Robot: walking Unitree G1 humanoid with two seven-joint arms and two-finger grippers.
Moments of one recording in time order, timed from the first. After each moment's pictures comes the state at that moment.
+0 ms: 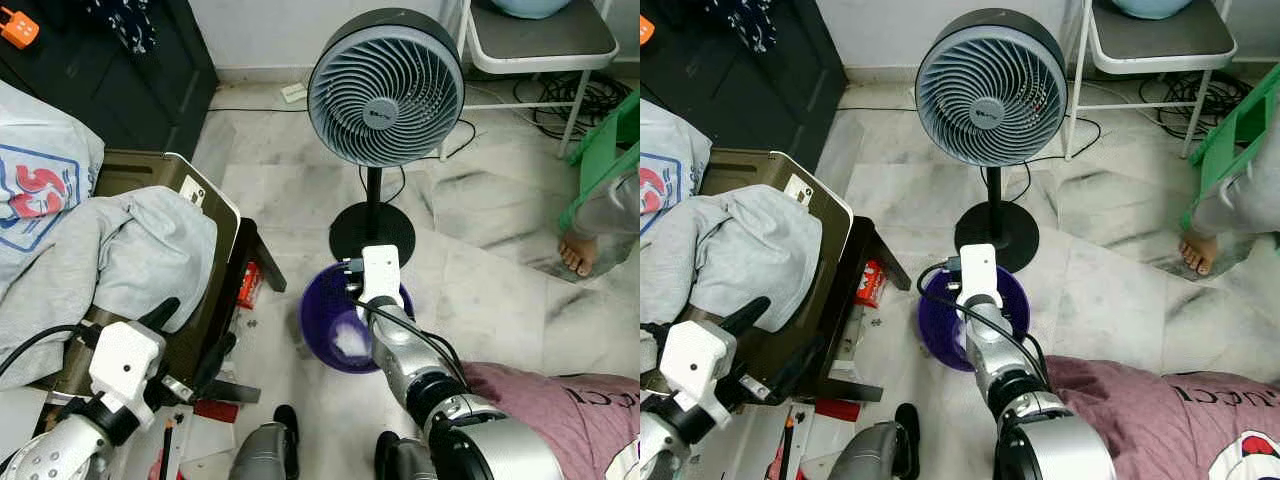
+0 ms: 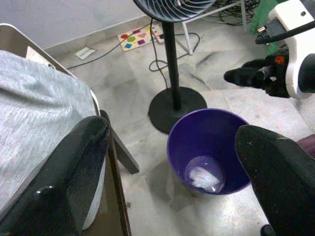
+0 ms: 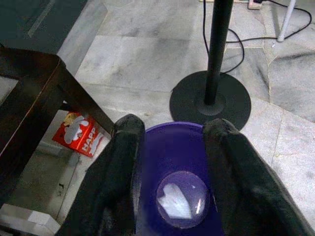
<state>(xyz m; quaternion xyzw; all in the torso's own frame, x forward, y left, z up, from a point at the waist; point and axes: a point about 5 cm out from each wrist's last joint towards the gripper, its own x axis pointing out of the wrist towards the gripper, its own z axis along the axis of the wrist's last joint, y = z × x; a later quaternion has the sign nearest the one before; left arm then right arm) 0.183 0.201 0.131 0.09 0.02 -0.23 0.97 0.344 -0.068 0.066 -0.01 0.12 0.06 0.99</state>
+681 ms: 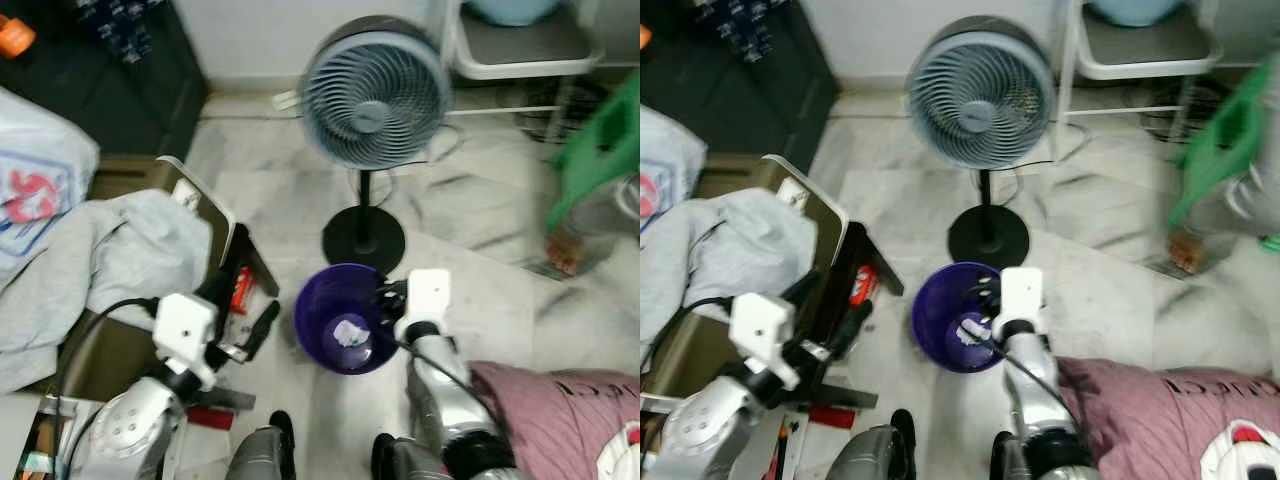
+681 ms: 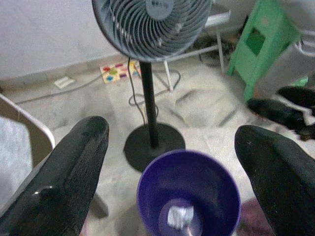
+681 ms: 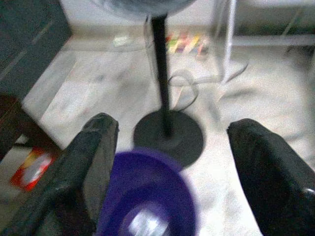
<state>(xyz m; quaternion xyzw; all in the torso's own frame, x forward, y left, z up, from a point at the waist) 0.227 0.151 0.120 0.03 -0.03 -0.24 0.97 0.309 -0.126 0.068 -0.02 0.01 0.02 1.00</state>
